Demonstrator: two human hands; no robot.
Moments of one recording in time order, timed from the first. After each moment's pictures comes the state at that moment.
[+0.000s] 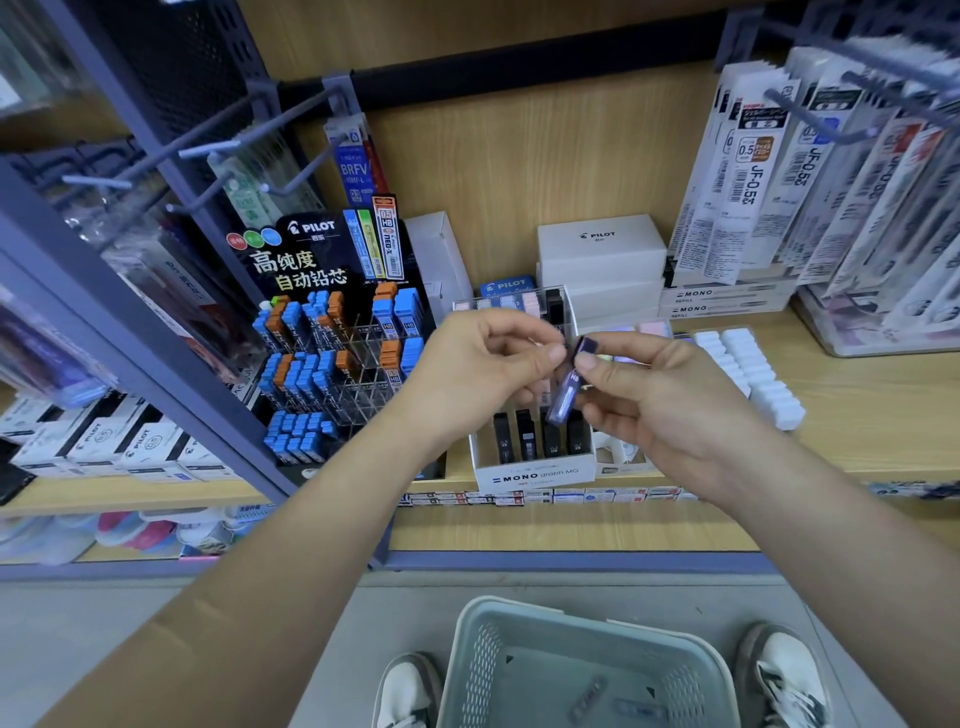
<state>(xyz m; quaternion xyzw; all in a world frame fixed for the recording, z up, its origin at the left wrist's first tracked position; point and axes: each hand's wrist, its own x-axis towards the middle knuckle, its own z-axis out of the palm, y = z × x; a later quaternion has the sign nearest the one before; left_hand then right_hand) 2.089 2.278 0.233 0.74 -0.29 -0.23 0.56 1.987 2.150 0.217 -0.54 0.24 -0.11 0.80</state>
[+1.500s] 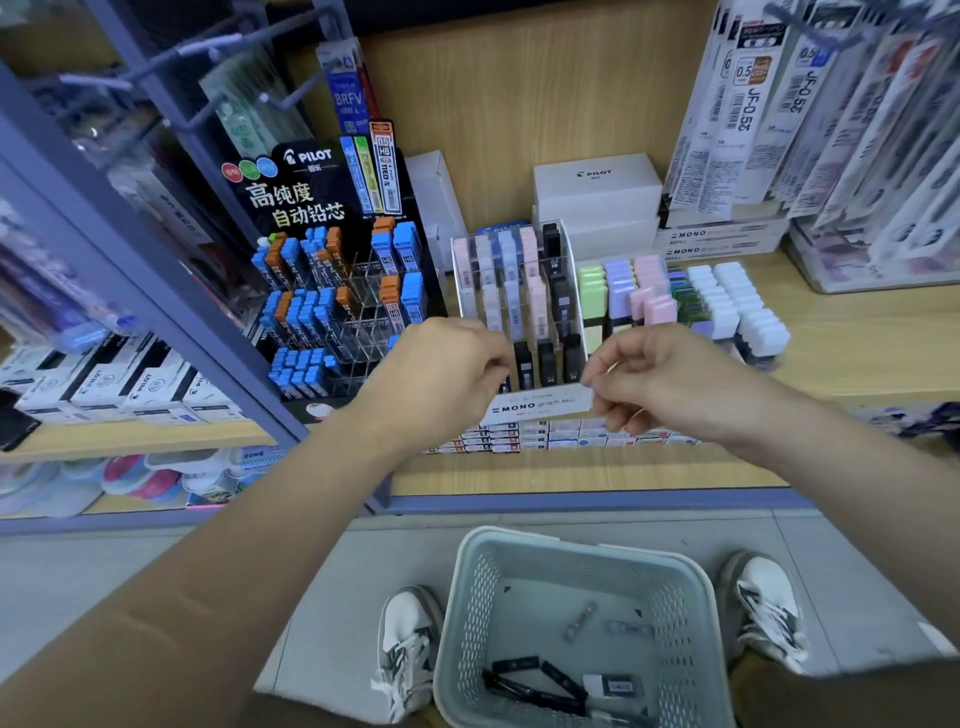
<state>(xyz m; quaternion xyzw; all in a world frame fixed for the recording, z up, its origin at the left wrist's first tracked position) 2.076 2.328 0.198 0.84 -0.53 0.06 0.14 1.946 2.152 0.191 -0.79 0.21 0.02 0.57</state>
